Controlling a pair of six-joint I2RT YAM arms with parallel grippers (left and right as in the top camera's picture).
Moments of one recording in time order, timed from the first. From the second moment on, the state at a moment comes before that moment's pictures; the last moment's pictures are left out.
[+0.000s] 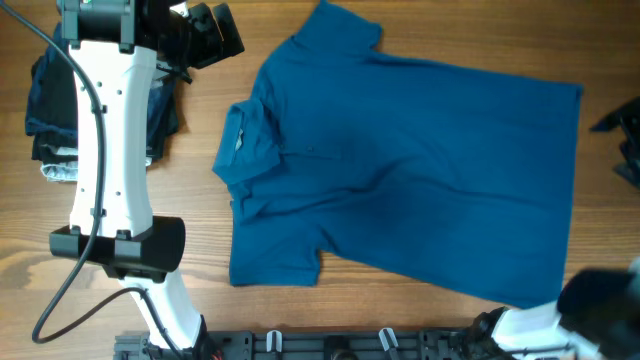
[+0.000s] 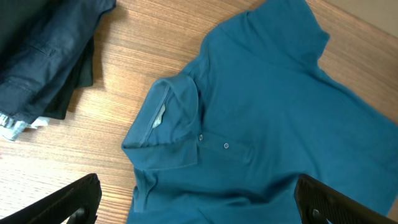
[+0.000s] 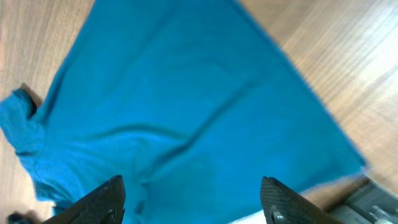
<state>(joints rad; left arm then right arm) -0.13 2.00 2.50 -1.63 0.06 -0.47 -0.62 1.64 1.86 -1.58 -0.20 0.41</state>
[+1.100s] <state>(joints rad) -0.13 2.00 2.50 -1.63 0.07 -0.47 -0.74 1.39 0.88 -1.05 0.14 0.78</state>
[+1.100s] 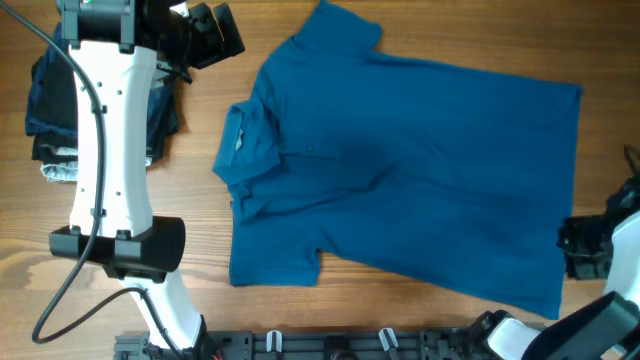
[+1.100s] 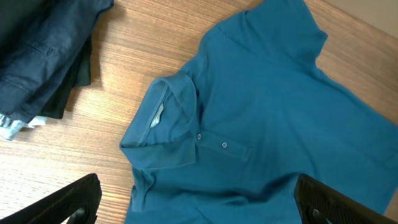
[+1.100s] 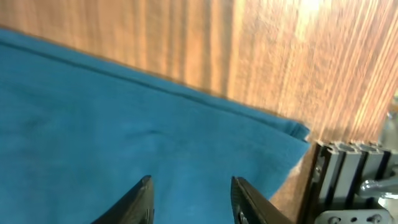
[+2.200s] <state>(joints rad) -0.13 2.00 2.50 -1.63 0.07 -0.47 -0.74 1.47 0.76 -0.70 0.04 0.47</state>
